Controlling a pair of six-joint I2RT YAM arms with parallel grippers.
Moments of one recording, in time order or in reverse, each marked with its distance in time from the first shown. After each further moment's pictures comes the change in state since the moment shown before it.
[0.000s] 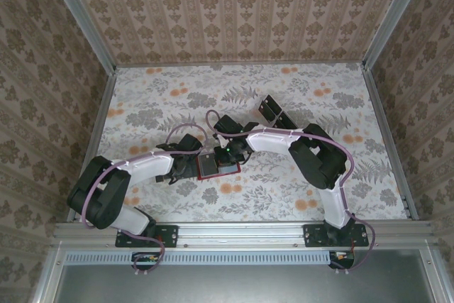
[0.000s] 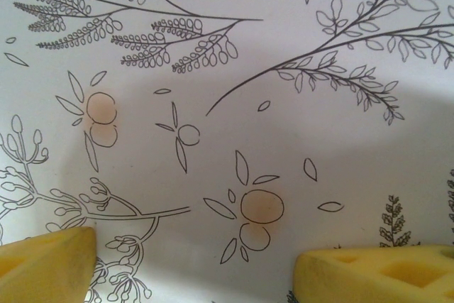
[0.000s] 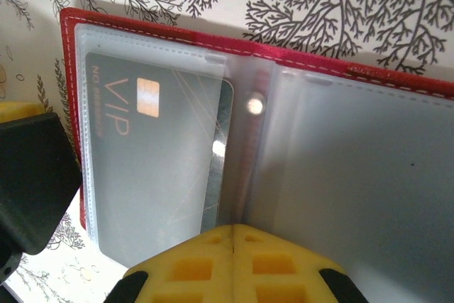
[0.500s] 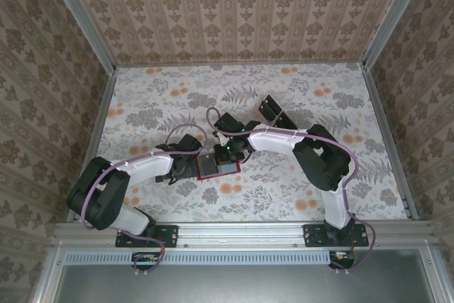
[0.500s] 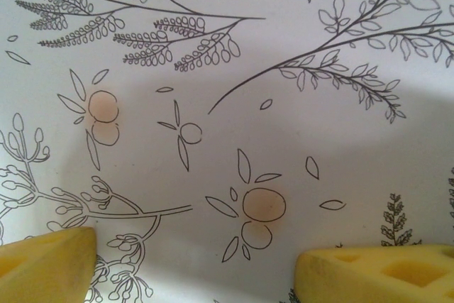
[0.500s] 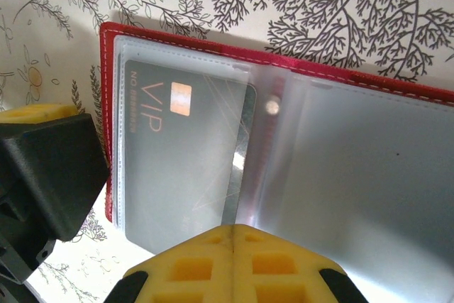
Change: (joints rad) left arm 0.000 -0.008 -0.006 0.001 0.001 0.000; right arm -0.004 -0.031 0.000 -0.003 0.008 -0.004
